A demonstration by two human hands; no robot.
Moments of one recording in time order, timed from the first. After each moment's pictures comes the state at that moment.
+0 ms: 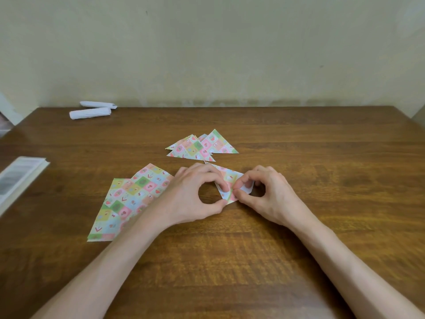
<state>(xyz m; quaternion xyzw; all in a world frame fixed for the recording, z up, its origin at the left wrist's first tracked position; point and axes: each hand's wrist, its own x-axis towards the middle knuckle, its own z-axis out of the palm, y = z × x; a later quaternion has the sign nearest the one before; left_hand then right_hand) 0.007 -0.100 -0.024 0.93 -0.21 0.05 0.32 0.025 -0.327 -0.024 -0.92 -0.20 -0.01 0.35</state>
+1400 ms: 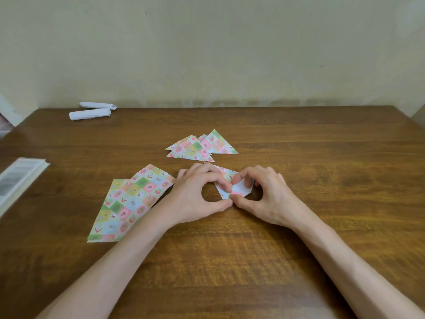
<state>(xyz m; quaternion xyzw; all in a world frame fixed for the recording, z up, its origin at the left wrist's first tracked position) 0.010 -0.108 -0.025 0.93 -0.17 0.02 0.33 0.024 -0.329 -0.025 -0.92 -0.22 -0.01 0.32</state>
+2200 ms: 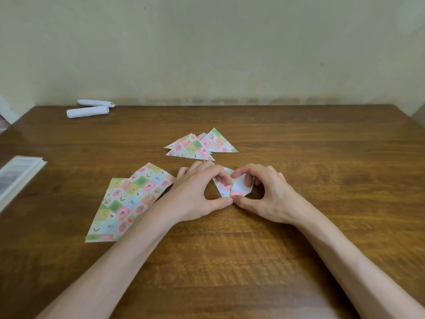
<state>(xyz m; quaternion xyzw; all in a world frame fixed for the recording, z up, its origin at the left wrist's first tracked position) 0.012 -0.109 -0.021 0.94 -0.17 -0.01 0.29 0.025 -0.331 -0.020 -0.92 -0.22 0.02 0.33</state>
